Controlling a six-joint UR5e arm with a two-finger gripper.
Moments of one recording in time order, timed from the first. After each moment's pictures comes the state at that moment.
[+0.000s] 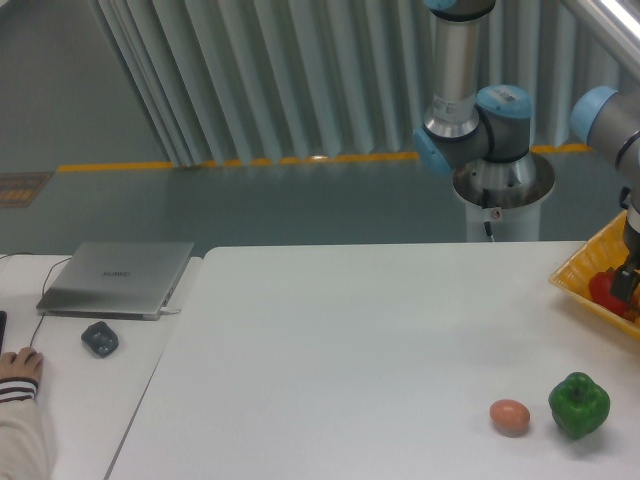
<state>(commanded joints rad) 2.68 -1.79 -1.72 -1.36 1.70 2.78</state>
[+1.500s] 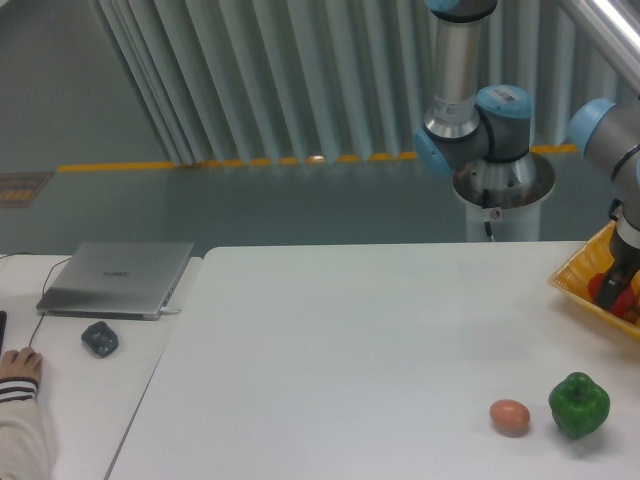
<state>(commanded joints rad) 2.71 -1.80 -1.77 -1.36 1.63 2.75</state>
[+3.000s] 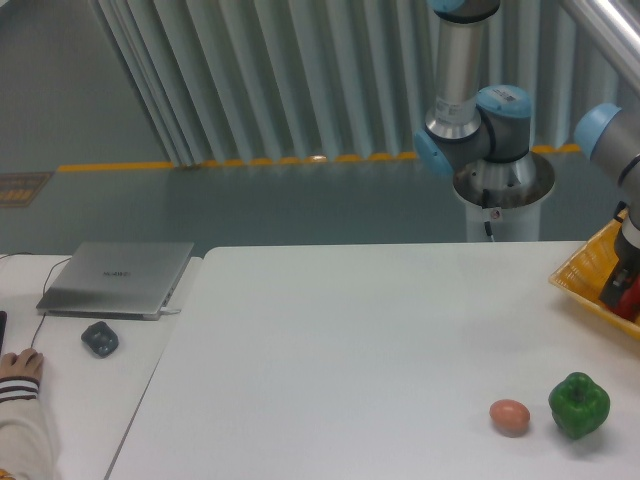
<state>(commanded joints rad) 2.71 -1.80 -1.76 -1.36 1.67 2.75</state>
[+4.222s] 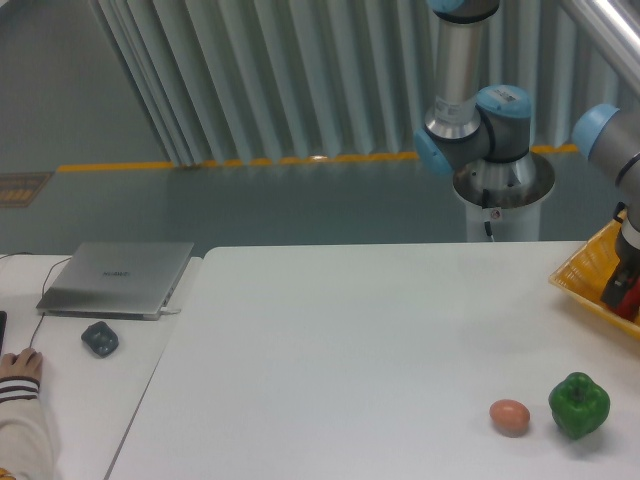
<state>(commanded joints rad) 2.70 -1.80 -1.80 -1.34 1.67 2.74</state>
